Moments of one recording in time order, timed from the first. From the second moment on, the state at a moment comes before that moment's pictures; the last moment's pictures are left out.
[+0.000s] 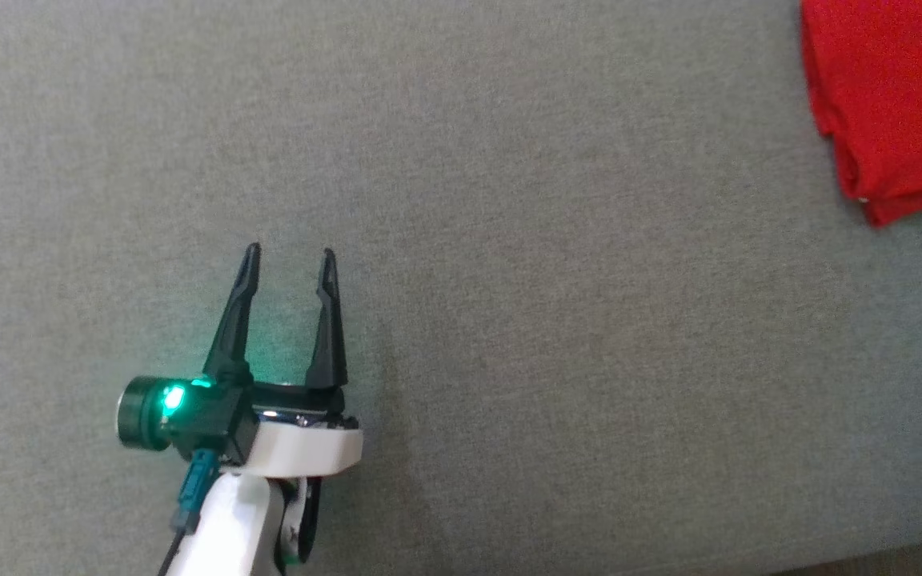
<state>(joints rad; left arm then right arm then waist) -0.18 0.05 -0.29 0.11 -0.15 0.10 -0.26 -0.67 -0.54 -0.11 0.62 0.14 0.13 -0.24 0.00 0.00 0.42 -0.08</state>
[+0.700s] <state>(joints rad) 0.14 0.05 -0.22 0.07 -0.20 0.11 -0.26 -0.01 -0.14 0.15 0.25 0.19 0.13 -0.25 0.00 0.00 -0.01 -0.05</state>
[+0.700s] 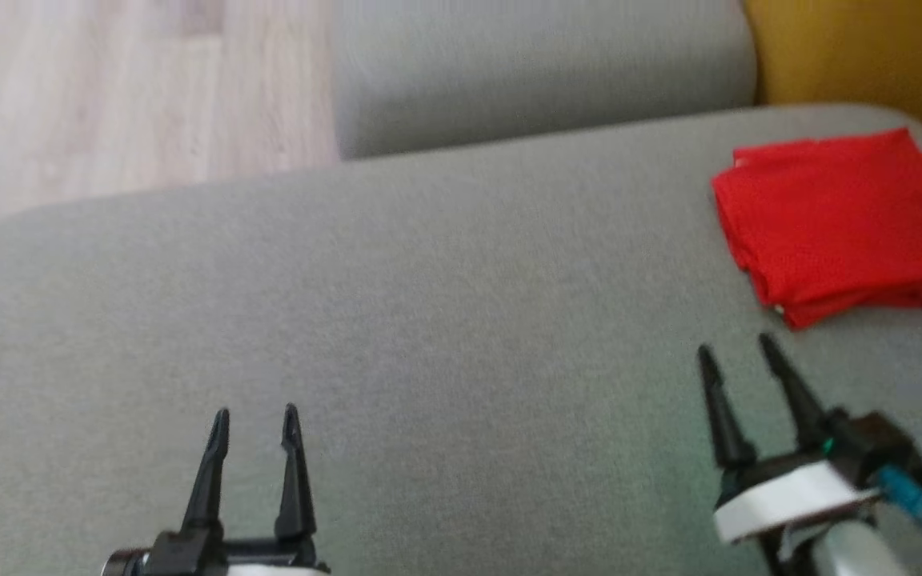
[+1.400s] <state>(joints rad) 0.23 0.05 -0.20 0.11 -0.19 0.11 -0.25 0.11 -0.09 0.19 0.29 0.16 0.13 -0.25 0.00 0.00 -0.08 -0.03</state>
